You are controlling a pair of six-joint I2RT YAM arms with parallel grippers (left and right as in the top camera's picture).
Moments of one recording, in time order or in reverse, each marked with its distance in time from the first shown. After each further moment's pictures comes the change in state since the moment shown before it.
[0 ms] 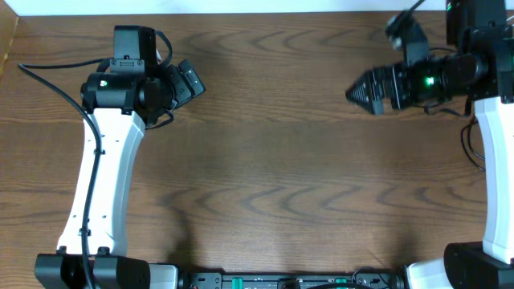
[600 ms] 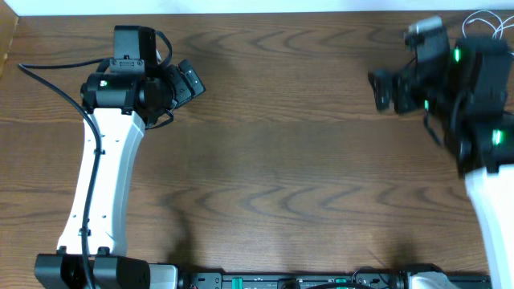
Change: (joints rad) left arm 0.000 0.000 0.000 0.001 0.000 -0.001; right arm 0.000 -0.407 -0.697 0.888 0.314 -0.016
